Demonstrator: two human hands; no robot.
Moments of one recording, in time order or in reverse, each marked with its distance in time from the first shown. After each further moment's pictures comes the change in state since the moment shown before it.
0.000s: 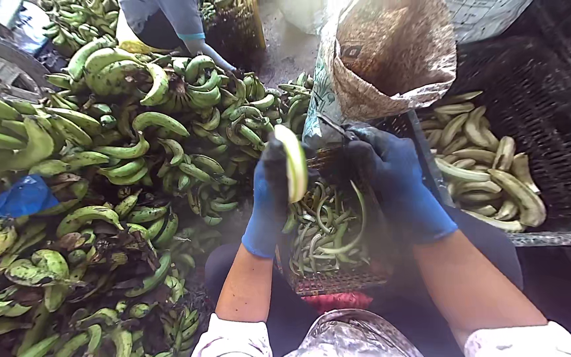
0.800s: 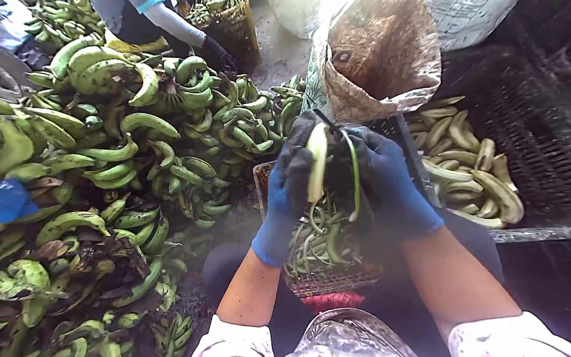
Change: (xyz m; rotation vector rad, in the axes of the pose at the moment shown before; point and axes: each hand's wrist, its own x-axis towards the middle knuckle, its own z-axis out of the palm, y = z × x) left_hand 0.012 -0.006 0.032 0.239 0.026 0.307; right_hand 0.000 -0.004 -0.001 0.299 -0.016 0.260
